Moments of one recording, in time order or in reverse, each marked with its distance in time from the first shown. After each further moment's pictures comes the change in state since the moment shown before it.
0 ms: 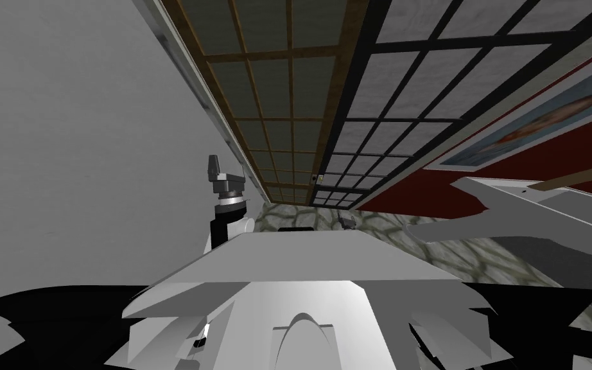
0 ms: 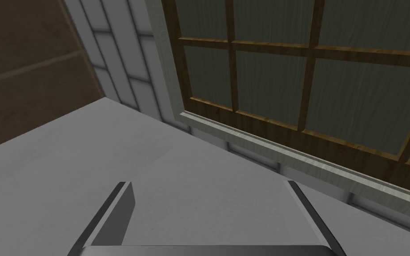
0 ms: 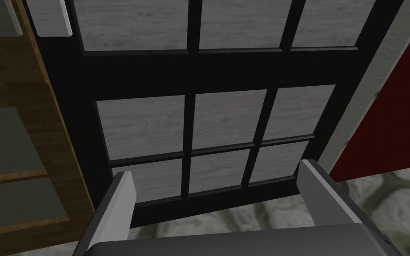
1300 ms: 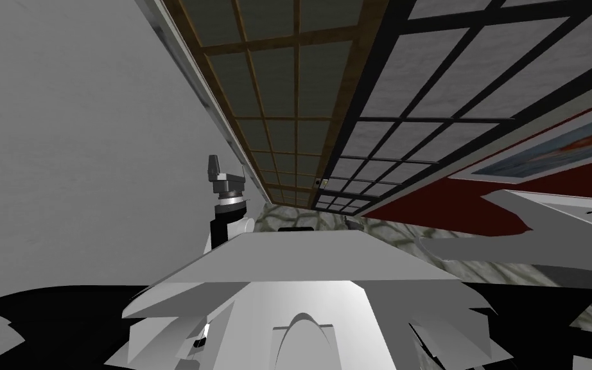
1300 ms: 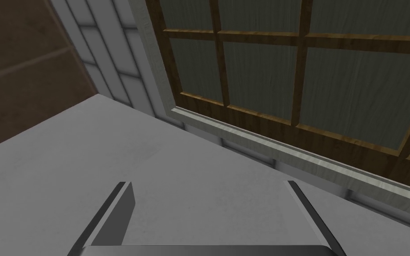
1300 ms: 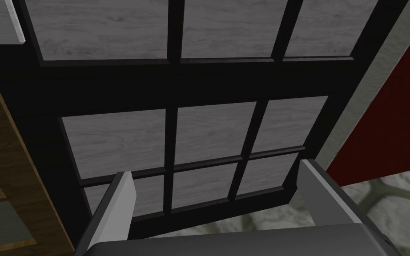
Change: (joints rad) arm 0.005 -0.025 -0.052 0.074 -0.028 -0.015 -0.029
